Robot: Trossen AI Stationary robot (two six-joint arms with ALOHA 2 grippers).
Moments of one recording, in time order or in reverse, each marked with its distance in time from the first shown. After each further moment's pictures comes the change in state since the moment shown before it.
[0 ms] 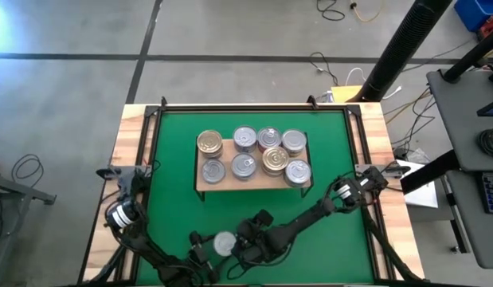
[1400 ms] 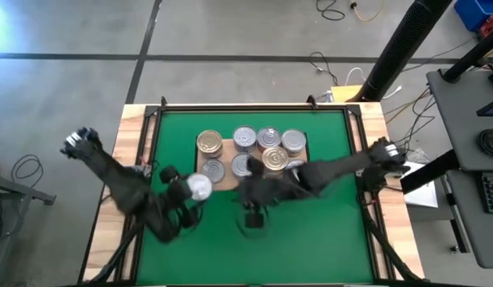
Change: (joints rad) left arm 0.231 -0.956 0.008 -0.840 0.385 0.397; right arm -0.187 -0.570 -0.015 0.069 -0.280 -0.921
